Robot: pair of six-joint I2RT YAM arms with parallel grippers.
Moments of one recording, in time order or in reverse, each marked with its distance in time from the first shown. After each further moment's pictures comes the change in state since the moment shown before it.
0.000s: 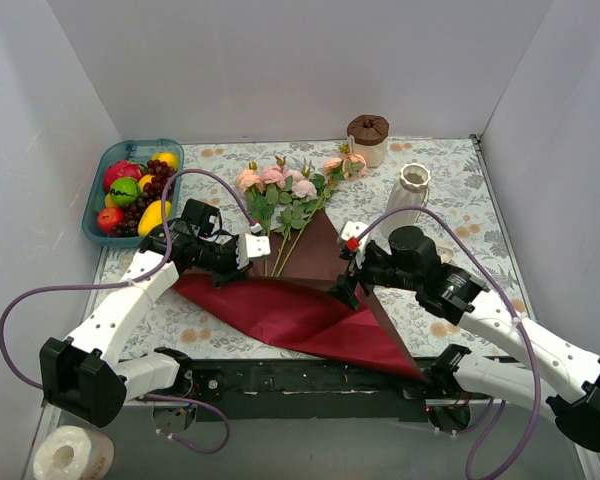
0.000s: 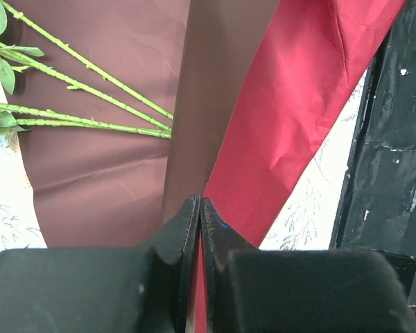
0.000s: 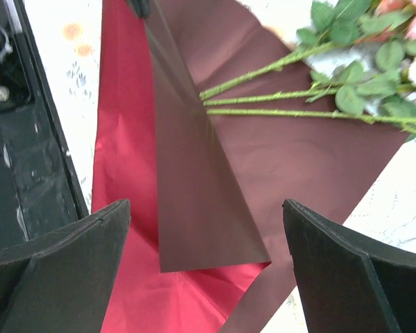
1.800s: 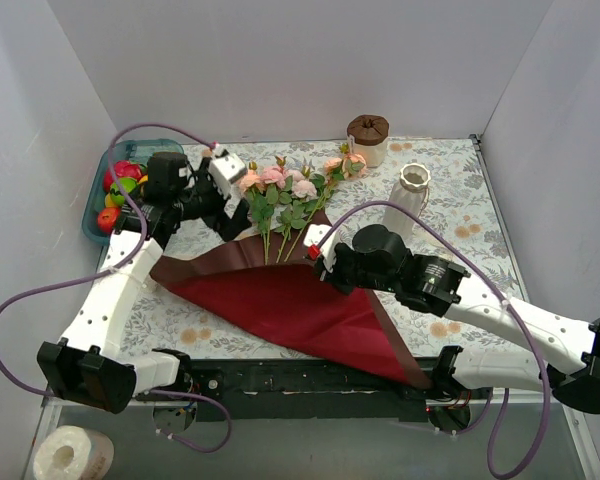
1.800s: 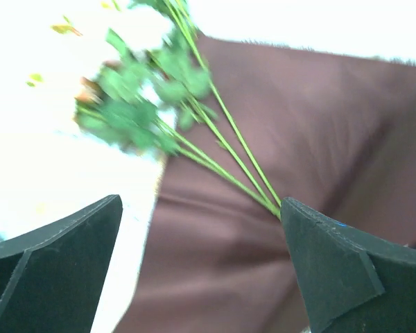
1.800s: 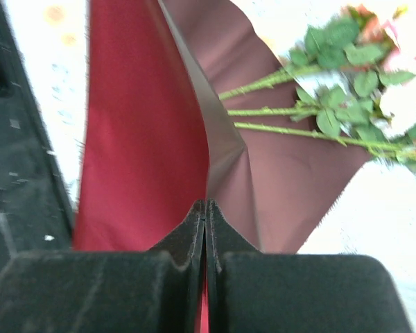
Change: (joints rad) left arm 0.116 0.050 0.219 0.190 -0.070 -0.386; right arm 0.248 0.188 0.217 -0.159 0.308 -0.087
